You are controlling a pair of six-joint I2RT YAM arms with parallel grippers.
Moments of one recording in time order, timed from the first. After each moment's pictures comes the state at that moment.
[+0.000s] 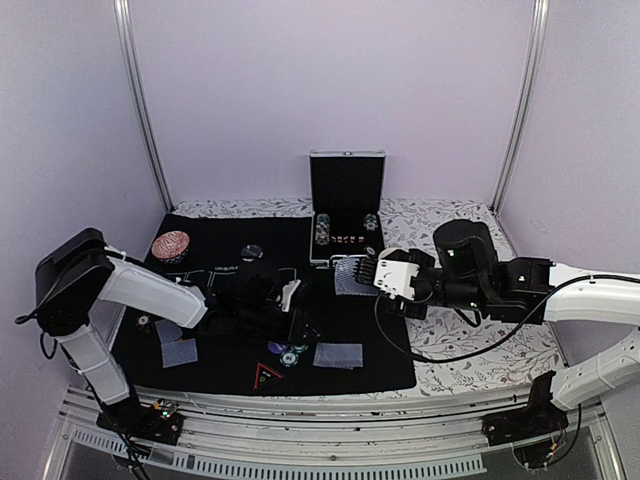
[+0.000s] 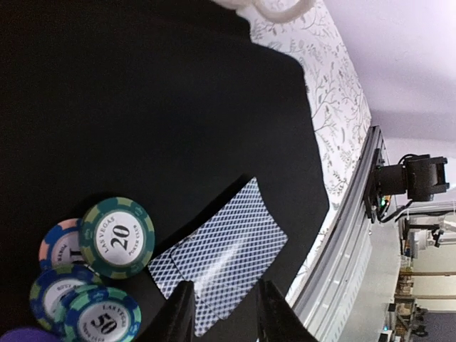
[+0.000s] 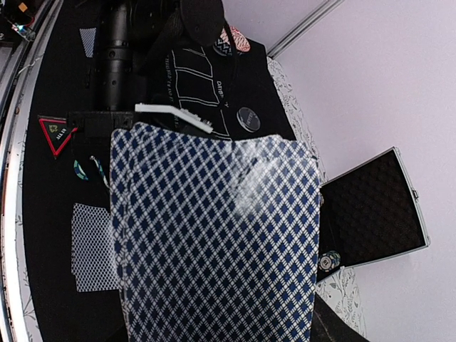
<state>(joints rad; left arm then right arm) -0.89 1.74 0.75 0.29 0.41 -0.68 1.05 1.21 0.90 -0.16 0.14 -0.66</state>
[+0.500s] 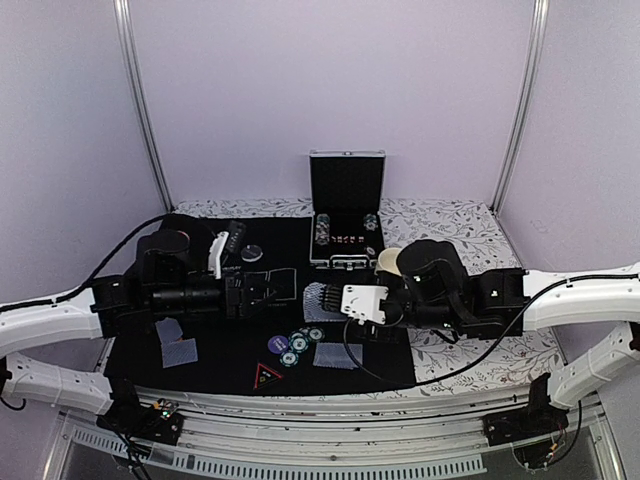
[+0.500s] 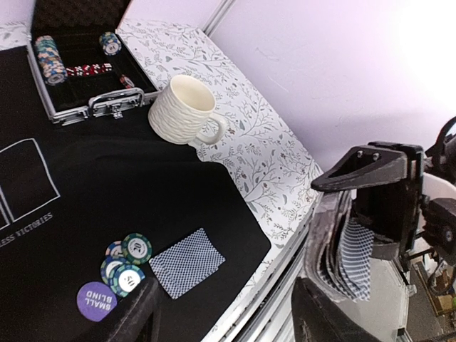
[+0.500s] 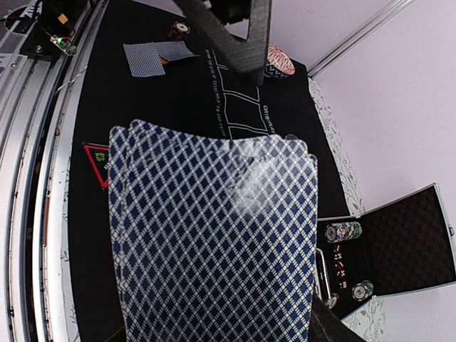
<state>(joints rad) -0.90 1.02 0.67 -0.01 0.18 -0.59 1.21 1.33 0.96 -0.14 0.17 -0.59</state>
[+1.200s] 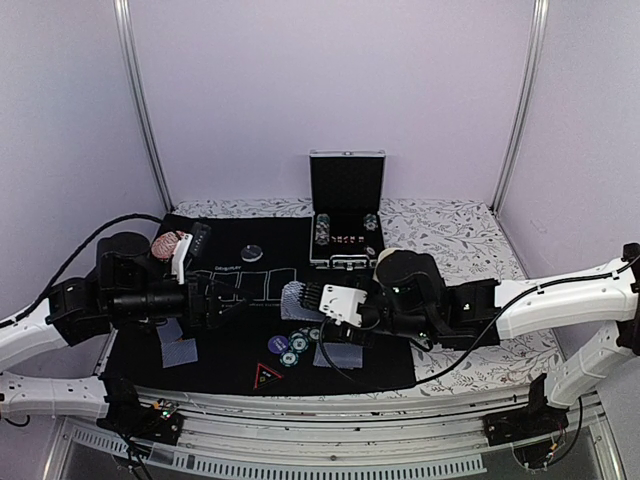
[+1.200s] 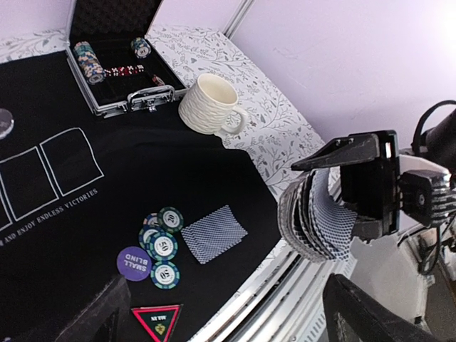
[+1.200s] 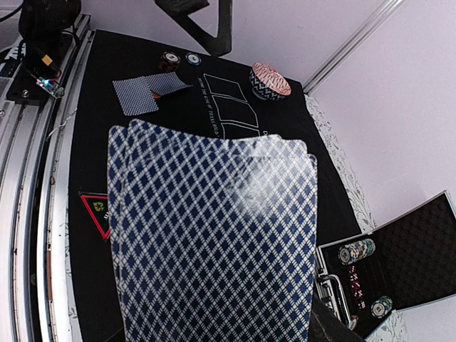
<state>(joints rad) -0.90 0.74 0.69 -0.35 0.09 -0.53 1.24 1.46 0.96 0.07 0.18 -0.50</state>
